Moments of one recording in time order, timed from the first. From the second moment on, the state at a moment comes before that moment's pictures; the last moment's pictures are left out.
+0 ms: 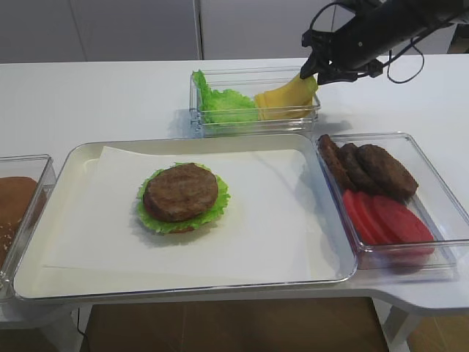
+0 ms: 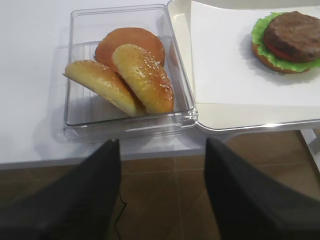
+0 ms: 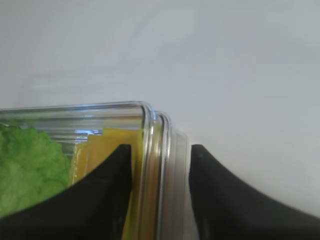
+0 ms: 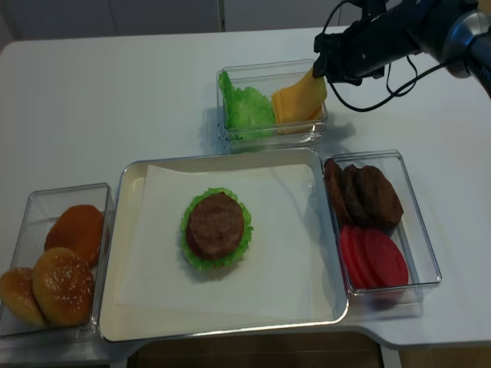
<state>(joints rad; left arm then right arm) 0.07 -0.02 -0.49 -0.09 1.18 -0.01 0.11 2.19 -1.83 0.74 0.72 -0.34</state>
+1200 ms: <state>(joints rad) 0.07 -0.02 -0.49 -0.09 1.18 -0.01 0.11 2.19 -1.84 0.77 0.74 -0.39</state>
